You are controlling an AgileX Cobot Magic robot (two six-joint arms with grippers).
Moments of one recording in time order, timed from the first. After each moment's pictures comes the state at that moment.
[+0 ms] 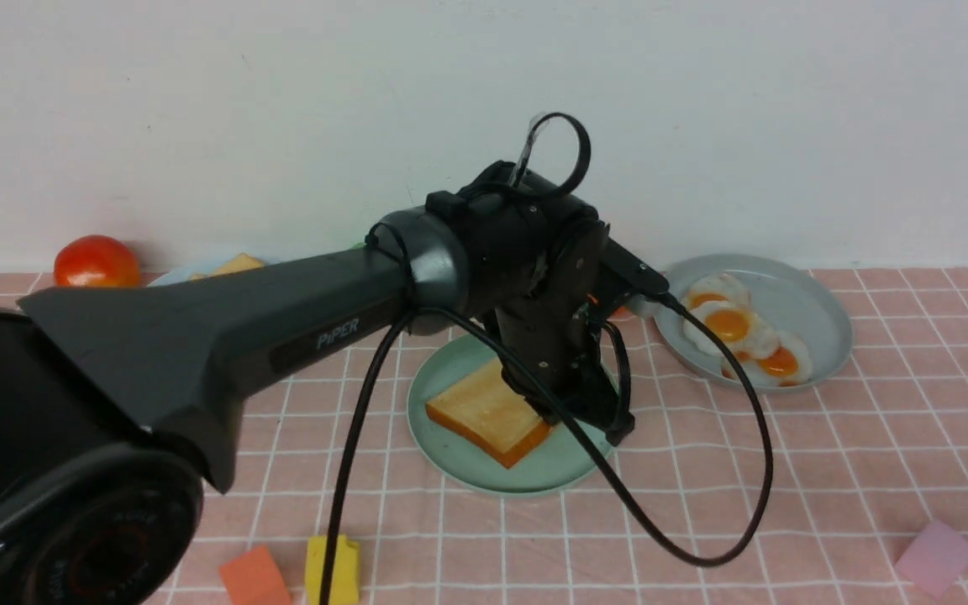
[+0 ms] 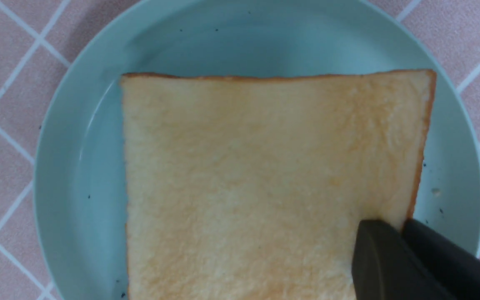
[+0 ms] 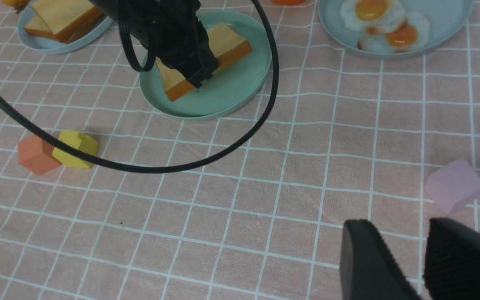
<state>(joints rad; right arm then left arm) 0.07 0.42 -0.71 0.34 1.01 -0.13 -0.71 2.19 -1.84 0.10 0.89 0.09</state>
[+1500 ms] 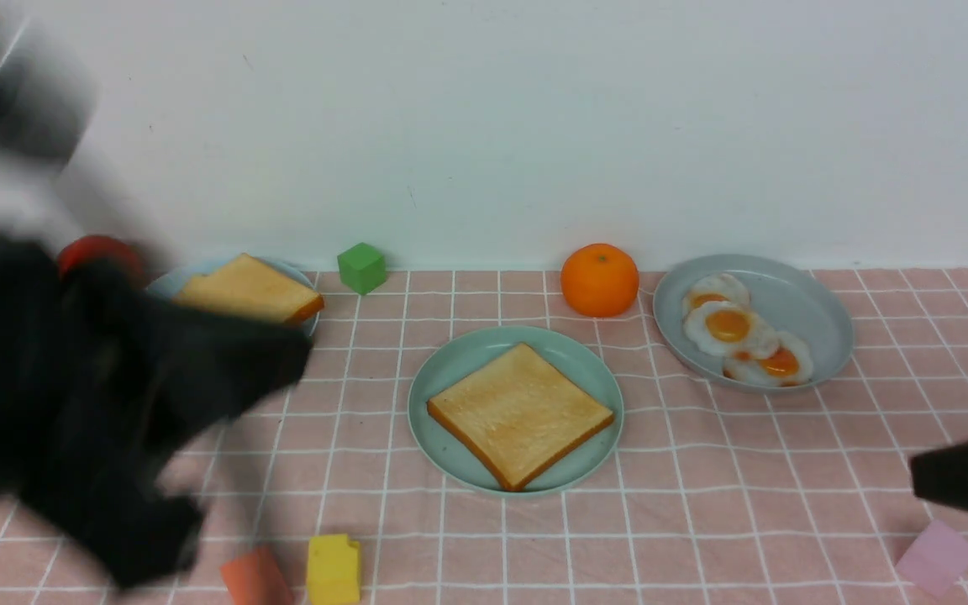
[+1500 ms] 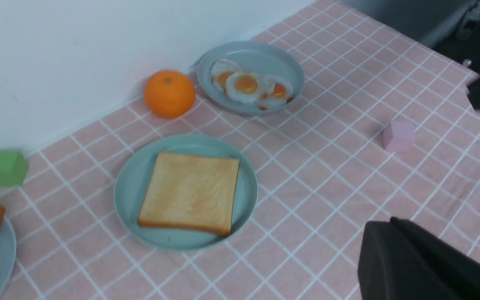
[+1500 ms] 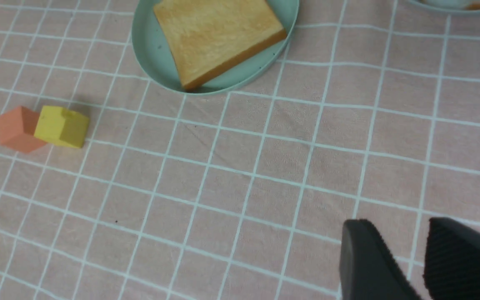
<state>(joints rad) 0.08 0.96 -0.77 0.51 0.81 -0.34 -0.72 0.76 -0.85 -0.12 0.55 0.05</state>
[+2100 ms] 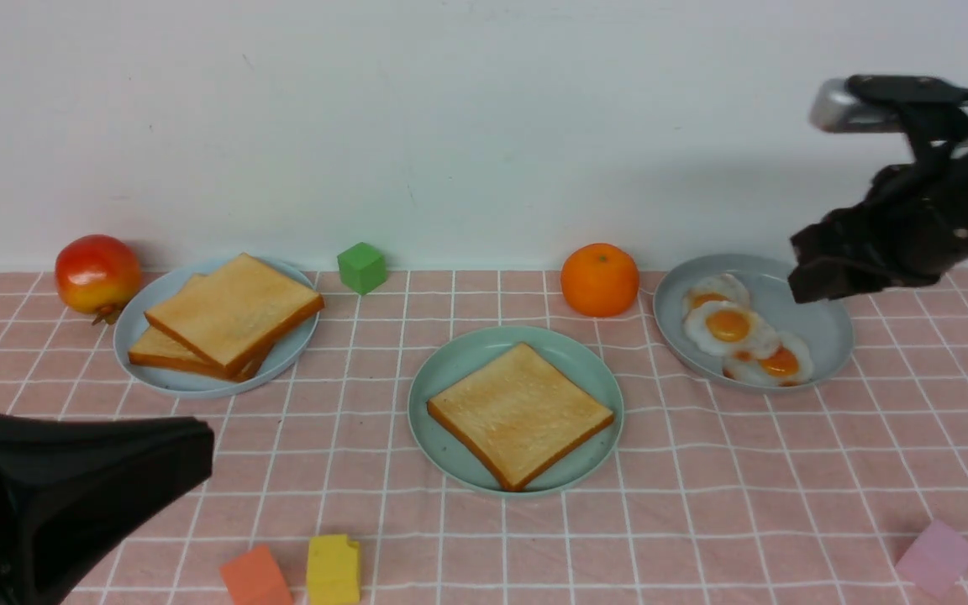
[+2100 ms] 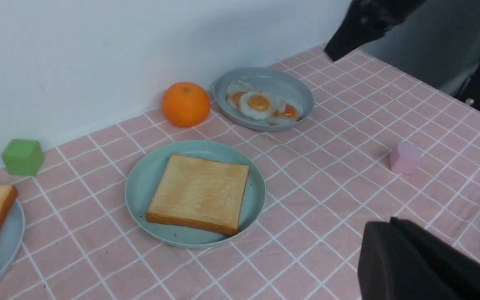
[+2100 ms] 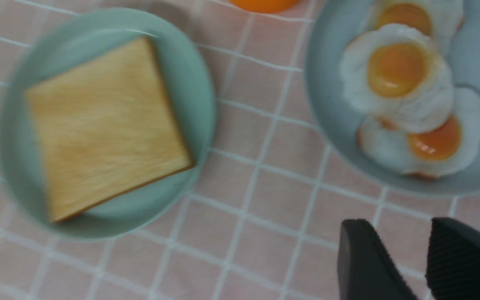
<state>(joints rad) 0.08 1.70 -1.42 0.34 0.84 -0.36 -0.72 0.57 -0.65 -0.07 0.42 -0.03</state>
